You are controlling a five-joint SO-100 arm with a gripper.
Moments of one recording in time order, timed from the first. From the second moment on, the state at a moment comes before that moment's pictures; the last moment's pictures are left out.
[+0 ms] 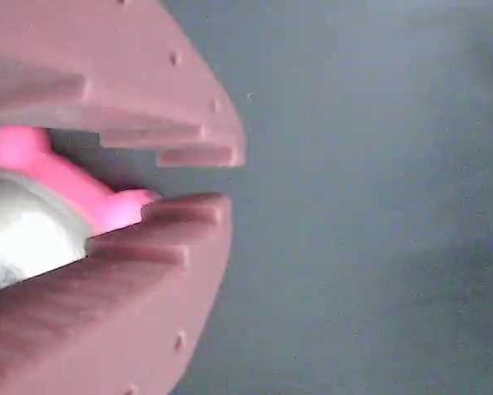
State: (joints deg) arm 3.6 144.6 139.6 67.9 11.2
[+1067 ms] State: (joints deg) arm 27.9 85.1 85.6 91.8 20.2
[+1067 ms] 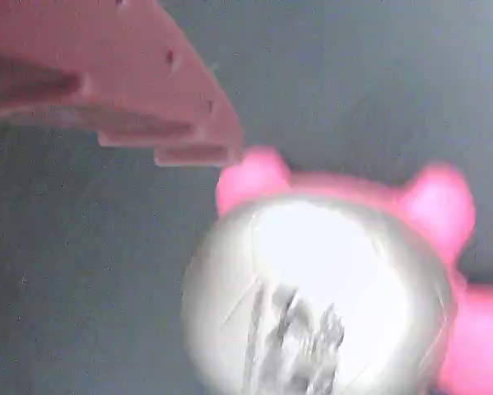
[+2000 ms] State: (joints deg) arm 29.7 67.5 79.0 92.2 22.2
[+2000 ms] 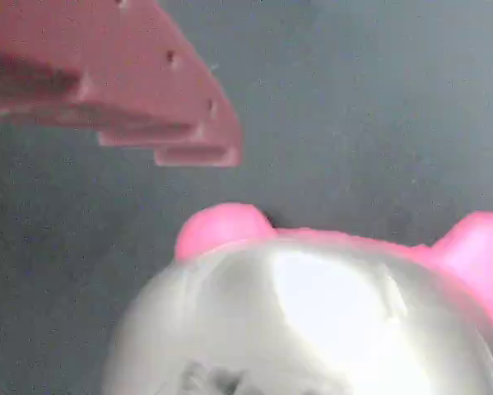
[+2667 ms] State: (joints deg) arm 29.8 63.3 80.1 80.3 25.8
